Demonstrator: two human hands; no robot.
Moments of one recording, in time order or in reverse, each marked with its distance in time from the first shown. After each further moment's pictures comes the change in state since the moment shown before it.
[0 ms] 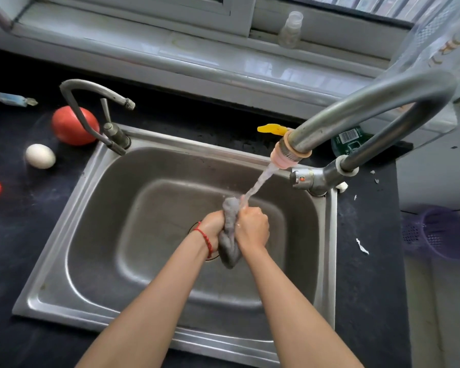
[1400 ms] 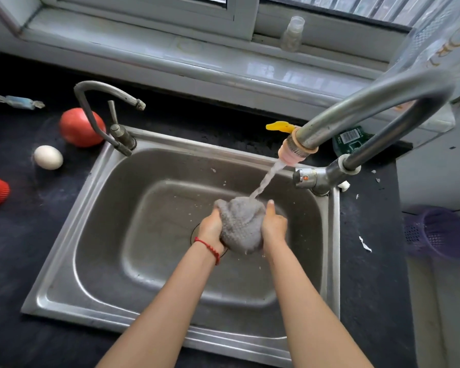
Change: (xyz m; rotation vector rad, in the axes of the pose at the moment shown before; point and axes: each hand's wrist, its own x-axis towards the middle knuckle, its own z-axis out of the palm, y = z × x) left_hand -0.013 -0.007 -0.014 -0.194 0.253 0.011; right_hand 0.011 0.012 -0.018 0.479 0.000 0.359
